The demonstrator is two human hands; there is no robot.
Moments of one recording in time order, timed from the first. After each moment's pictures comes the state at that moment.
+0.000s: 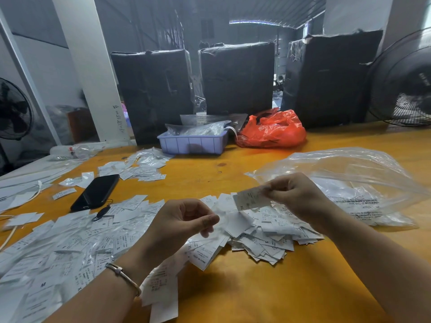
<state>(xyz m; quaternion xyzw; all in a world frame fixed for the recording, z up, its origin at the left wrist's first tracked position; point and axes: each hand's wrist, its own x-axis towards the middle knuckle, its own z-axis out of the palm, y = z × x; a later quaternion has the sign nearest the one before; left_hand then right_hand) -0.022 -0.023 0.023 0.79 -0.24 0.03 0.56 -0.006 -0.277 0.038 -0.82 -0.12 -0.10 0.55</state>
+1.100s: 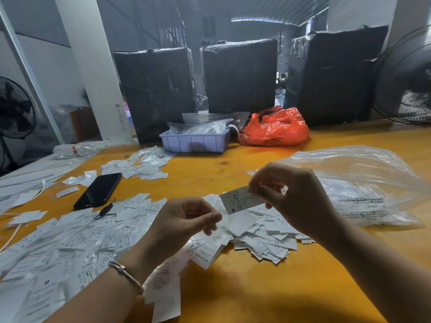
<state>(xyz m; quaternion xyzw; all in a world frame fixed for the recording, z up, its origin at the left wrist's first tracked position) -0.024 -0.023 0.024 0.80 -0.25 0.03 0.55 -0.036 -0.251 0.054 -0.81 -0.28 -0.30 0.42</state>
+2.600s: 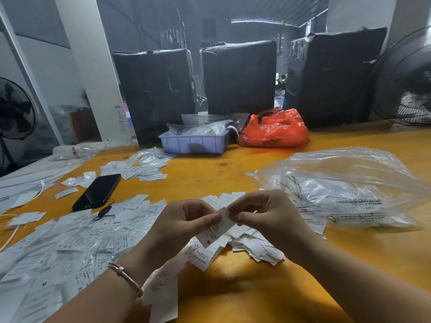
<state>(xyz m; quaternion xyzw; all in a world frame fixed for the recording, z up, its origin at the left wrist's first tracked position) -0.026 -0.030 0.029 0.79 -0.21 0.00 0.58 -0.043 -0.226 0.034 -0.75 -0.19 -0.09 0.62</state>
